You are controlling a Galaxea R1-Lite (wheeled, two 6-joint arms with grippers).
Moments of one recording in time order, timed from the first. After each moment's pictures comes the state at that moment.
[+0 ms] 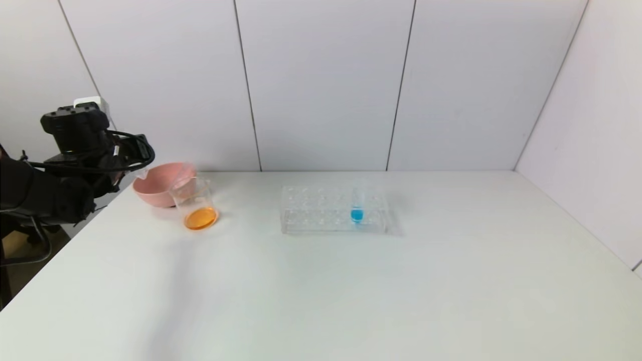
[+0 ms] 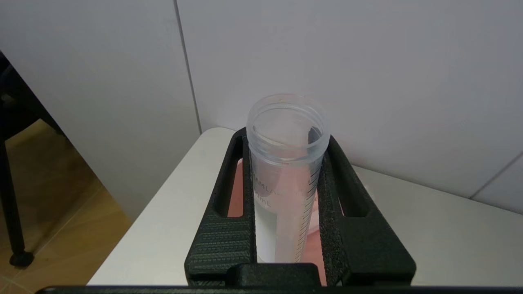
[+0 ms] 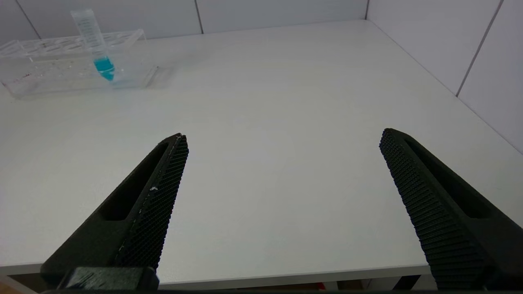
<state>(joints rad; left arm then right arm) 0.11 1.98 -1.12 -0.85 0.24 -0.09 0.00 0.00 0.00 0.00 -0.04 0.09</state>
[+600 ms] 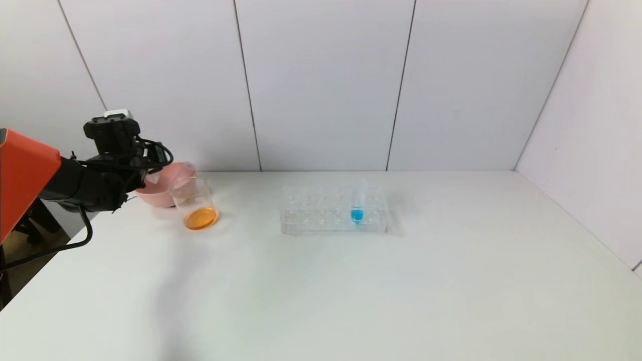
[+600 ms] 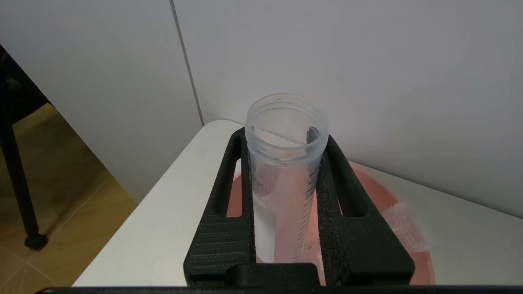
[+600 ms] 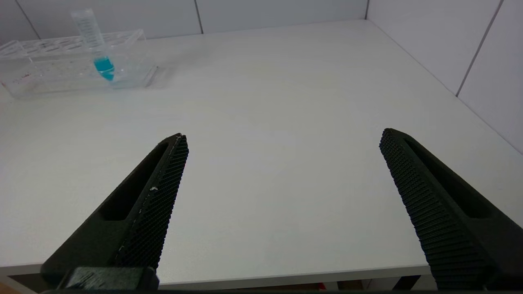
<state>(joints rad) 0.11 2.20 -1.36 -0.75 0.30 -0.08 0.00 0.00 0.00 0.00 -0.04 0.09</state>
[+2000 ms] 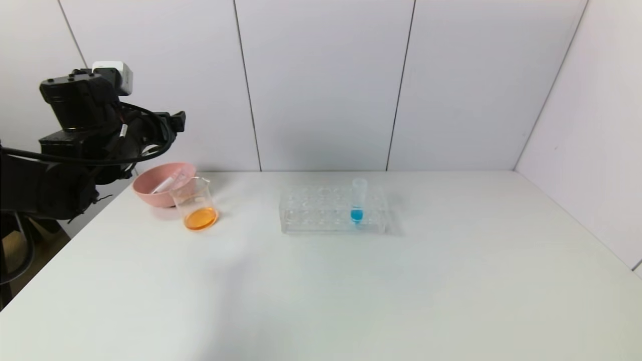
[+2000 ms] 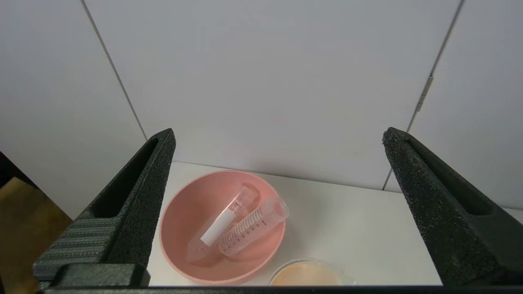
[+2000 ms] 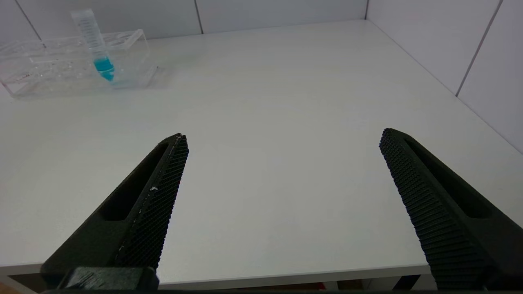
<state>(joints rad) -0.07 1.79 -1.07 -0.78 0.27 0.04 0.00 0.00 0.00 0.00 -0.04 0.09</state>
